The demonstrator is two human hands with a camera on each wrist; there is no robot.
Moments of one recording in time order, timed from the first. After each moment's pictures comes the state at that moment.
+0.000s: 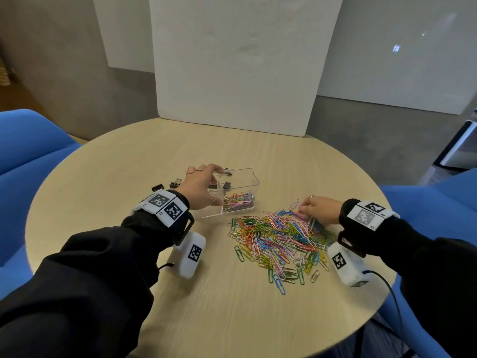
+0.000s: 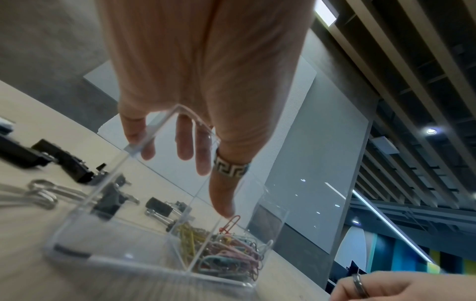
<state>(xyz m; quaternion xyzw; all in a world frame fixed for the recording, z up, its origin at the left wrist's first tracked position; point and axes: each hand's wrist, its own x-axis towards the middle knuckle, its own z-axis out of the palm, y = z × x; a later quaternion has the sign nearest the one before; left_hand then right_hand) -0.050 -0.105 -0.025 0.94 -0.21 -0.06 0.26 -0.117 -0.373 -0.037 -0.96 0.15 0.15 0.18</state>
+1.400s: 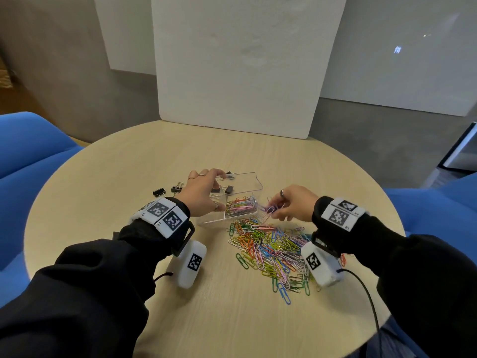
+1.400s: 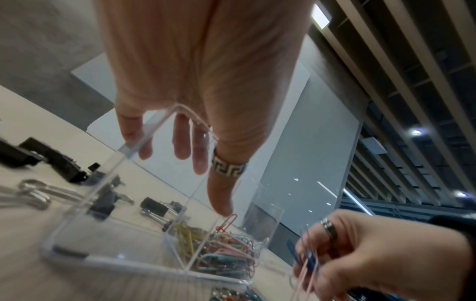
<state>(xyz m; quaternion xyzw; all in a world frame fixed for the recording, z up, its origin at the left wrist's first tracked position) -0.045 -0.102 -0.029 0.94 -0.23 -0.04 0.26 -0.097 -0.323 -0.024 -0.97 0.01 0.10 0.24</state>
